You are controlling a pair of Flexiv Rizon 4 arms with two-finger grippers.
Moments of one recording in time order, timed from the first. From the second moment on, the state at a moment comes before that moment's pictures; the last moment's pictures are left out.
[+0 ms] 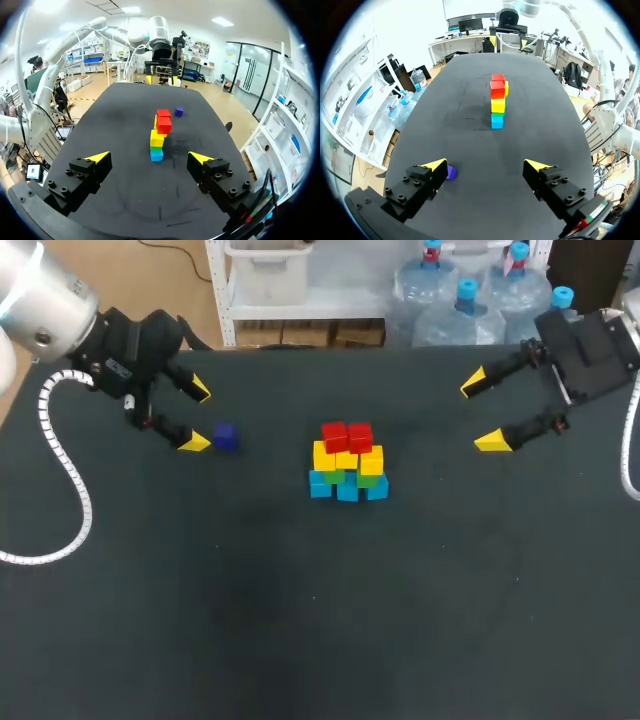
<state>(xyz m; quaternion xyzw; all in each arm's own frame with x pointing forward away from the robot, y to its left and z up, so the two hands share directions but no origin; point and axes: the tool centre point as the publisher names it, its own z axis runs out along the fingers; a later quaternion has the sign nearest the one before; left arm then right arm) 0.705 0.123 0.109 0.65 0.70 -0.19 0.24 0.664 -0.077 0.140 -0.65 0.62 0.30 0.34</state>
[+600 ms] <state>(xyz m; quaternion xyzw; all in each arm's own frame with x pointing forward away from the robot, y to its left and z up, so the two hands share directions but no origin) 0.706 0.131 0.103 0.65 0.70 -0.18 0.23 0.662 -0.076 0.141 -0.65 0.62 0.30 0.34</state>
